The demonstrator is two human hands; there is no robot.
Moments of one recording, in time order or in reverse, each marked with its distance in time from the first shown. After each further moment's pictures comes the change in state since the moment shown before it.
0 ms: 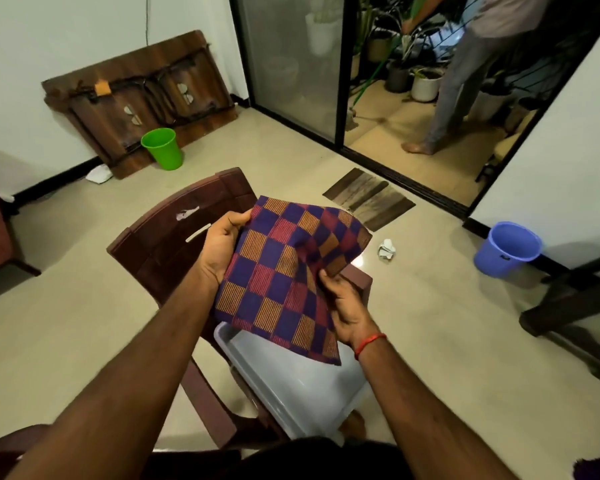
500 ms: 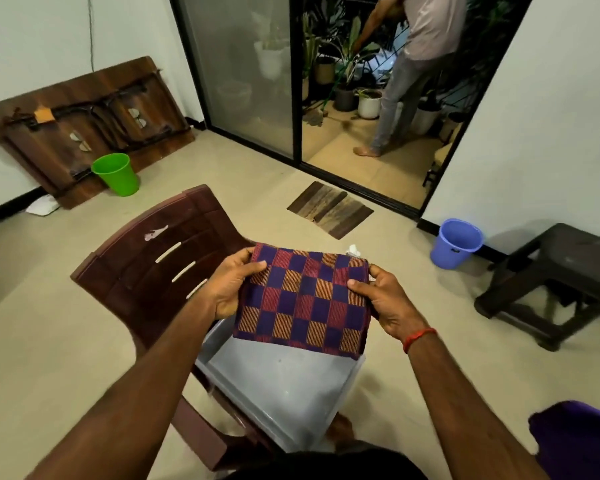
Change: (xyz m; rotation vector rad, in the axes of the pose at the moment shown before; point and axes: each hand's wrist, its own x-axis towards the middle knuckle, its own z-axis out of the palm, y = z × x) left_hand -0.002 -0.049 -0.024 0.353 -0.124 -0.199; right_hand -0.077 -0.063 -0.040 -0.472 0.272 -0.270
